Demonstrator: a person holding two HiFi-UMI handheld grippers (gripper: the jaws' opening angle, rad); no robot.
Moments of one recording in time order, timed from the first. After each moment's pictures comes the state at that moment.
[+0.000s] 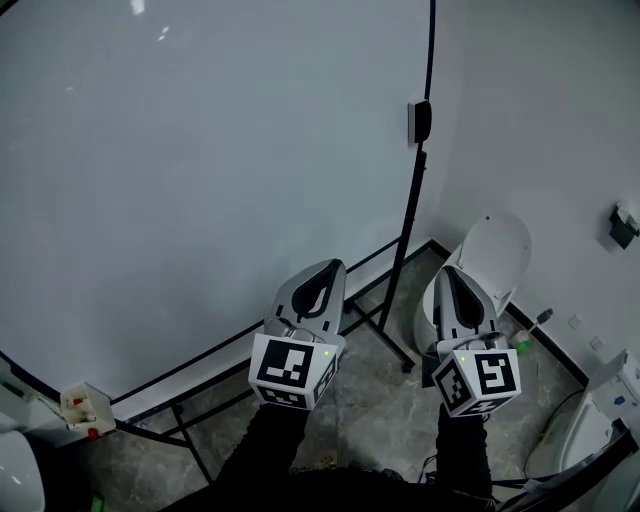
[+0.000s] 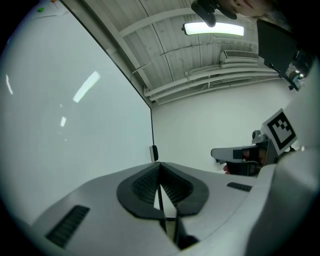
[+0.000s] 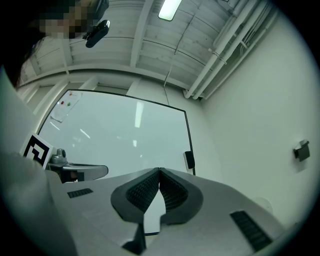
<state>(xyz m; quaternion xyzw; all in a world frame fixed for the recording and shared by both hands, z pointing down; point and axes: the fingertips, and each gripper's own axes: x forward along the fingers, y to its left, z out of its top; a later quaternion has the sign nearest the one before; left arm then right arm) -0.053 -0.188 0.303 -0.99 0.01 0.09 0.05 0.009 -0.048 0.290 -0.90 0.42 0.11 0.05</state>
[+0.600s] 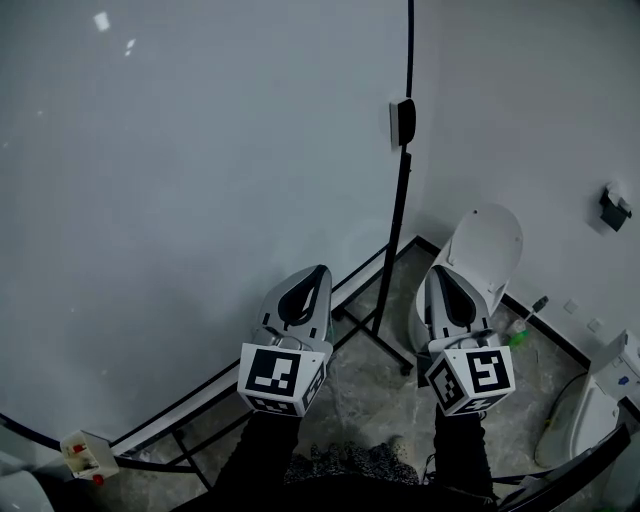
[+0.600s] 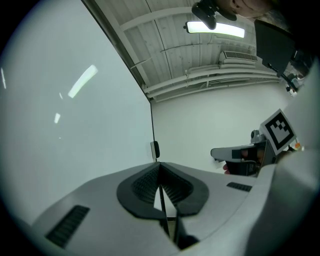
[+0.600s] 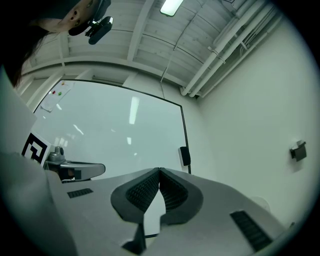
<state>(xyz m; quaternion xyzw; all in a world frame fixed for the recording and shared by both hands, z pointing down) -0.005 -0.222 0.314 -1.00 -0.02 0.08 0.05 0.055 -0.076 0.304 -0.91 0.39 0.11 0.04</state>
